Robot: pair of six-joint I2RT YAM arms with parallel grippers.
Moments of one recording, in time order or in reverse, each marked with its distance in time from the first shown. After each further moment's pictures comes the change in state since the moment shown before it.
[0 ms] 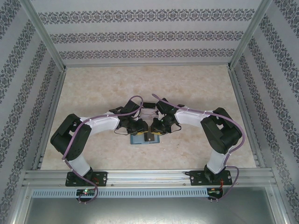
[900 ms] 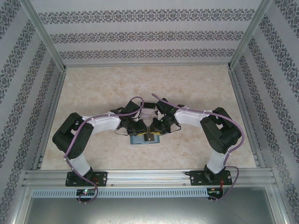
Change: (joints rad) left arm 0.000 0.027 0.000 0.000 0.003 0.001; right arm 0.000 0.005 0.000 0.013 -0.017 0.000
